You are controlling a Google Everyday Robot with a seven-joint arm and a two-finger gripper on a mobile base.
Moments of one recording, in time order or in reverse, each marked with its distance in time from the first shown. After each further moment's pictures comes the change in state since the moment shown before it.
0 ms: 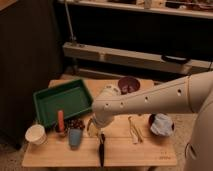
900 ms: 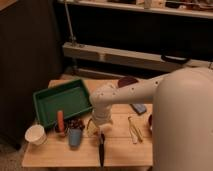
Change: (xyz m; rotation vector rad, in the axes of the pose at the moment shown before) arm -0.006 -0.012 0.073 -0.065 0.220 0.129
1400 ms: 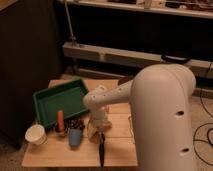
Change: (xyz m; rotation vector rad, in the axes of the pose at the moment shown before) arm -0.007 -0.004 0.033 0.069 0.079 0.024
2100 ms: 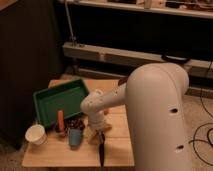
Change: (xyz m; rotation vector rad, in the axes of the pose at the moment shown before) arm 0.005 0.007 0.010 0.033 -0.006 -0.017
